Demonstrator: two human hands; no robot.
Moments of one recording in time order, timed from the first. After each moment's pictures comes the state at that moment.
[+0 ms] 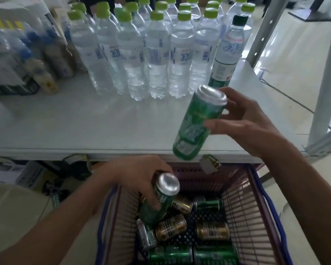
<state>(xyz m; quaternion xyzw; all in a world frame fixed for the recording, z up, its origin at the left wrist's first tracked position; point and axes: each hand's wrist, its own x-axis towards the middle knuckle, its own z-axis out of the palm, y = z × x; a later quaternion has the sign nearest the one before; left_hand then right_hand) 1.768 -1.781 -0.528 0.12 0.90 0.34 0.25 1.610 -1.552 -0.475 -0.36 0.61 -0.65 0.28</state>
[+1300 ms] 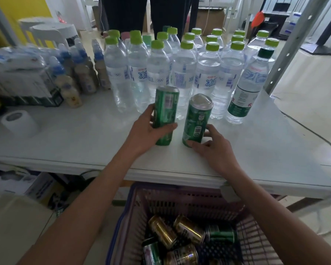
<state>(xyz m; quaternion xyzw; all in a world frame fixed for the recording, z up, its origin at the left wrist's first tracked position) 1.704 -1.858 -0.529 -0.17 0.81 0.52 -0.20 1.597 -1.655 -0.560 -0.28 0.84 -0.46 0.07</state>
